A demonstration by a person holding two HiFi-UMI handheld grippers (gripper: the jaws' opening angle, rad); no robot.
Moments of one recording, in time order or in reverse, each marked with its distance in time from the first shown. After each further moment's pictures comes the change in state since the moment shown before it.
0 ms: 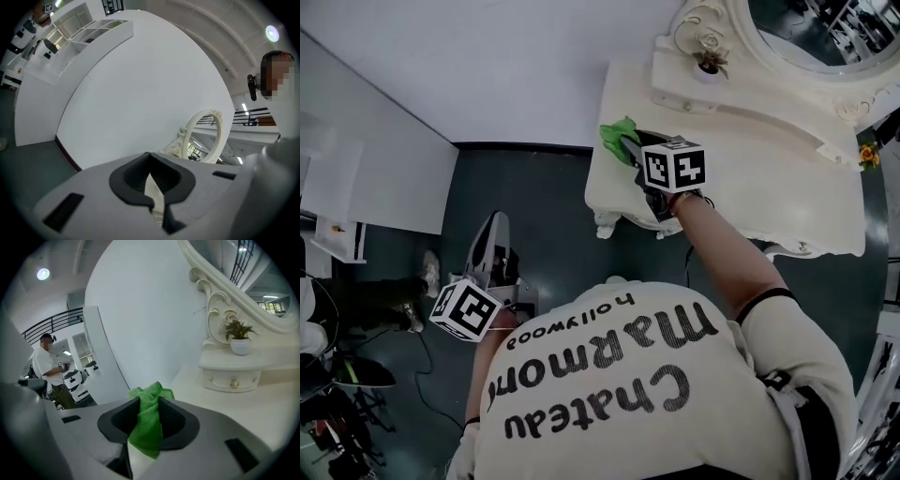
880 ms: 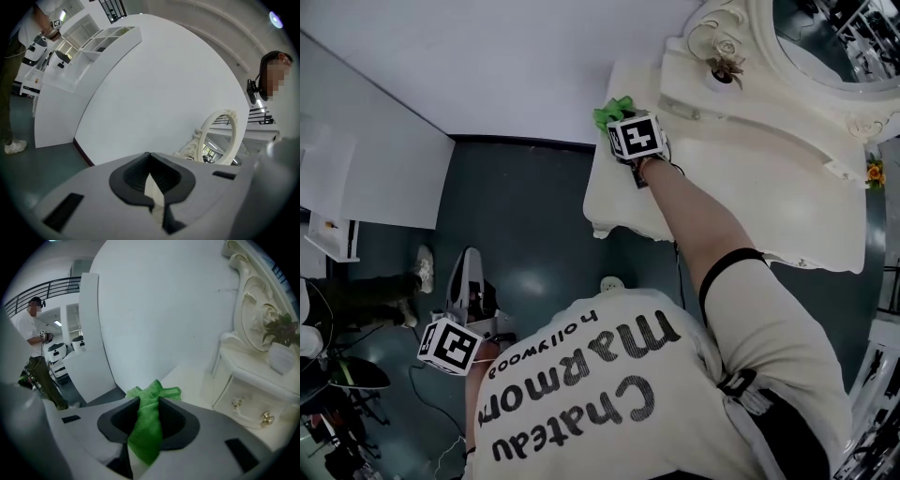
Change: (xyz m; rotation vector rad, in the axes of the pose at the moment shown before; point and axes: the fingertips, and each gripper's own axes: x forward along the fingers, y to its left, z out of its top) left arm -0.033 0.050 0.010 -0.022 -0.022 0.183; right arm 0.131 -0.059 0.006 -0.212 0.141 -0.183
